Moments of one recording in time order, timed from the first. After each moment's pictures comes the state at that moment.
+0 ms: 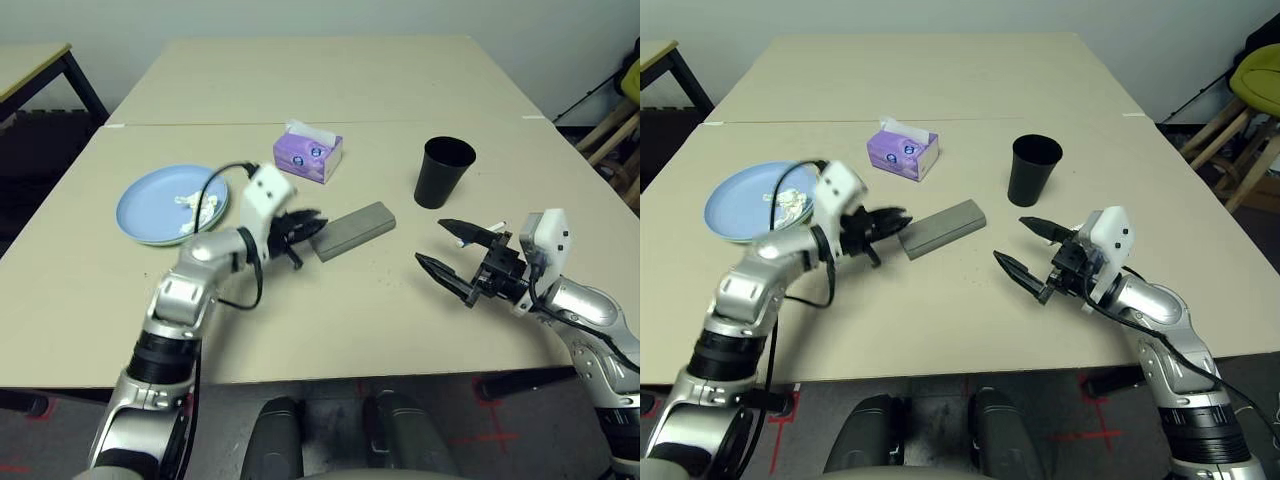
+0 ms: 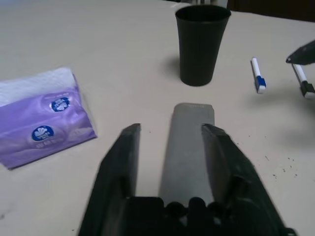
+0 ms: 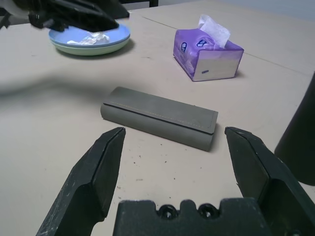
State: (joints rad) left arm -0.50 0.46 0.03 -0.20 -0.29 0.65 -0.78; right arm -0.08 -0.52 -0.07 -0.19 0.41 0.14 0.83
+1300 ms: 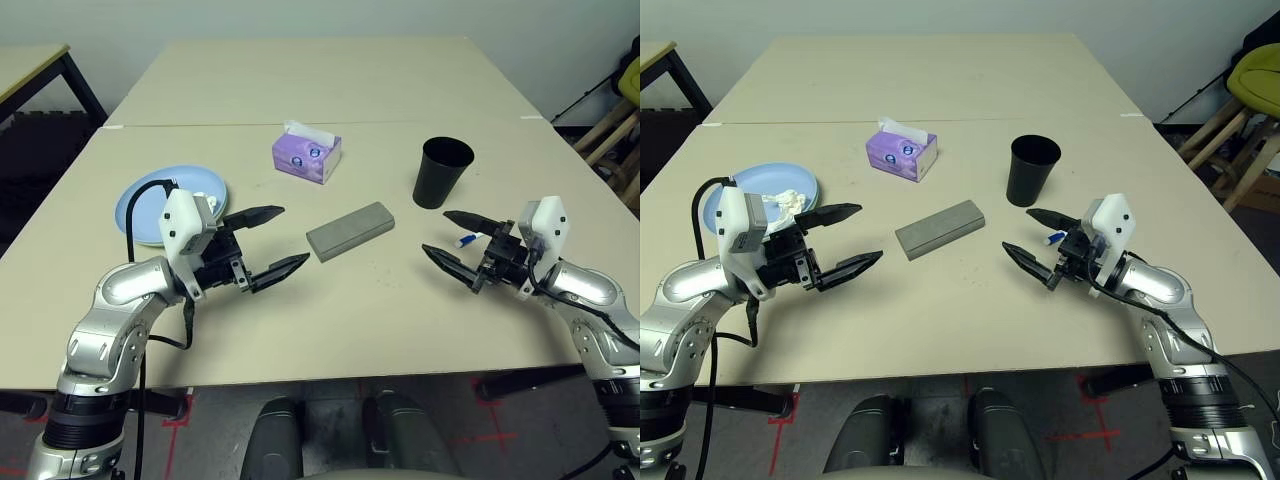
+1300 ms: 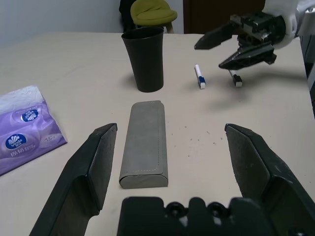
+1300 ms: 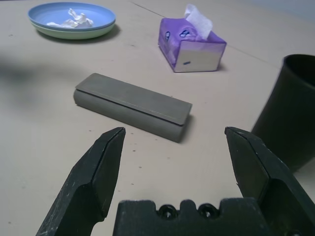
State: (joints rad) left arm -0.16 0.61 0.12 -0.33 -0.48 0.30 -0.96; right arm -0.22 -0.60 -0.10 0.01 0.38 0.07 0.91
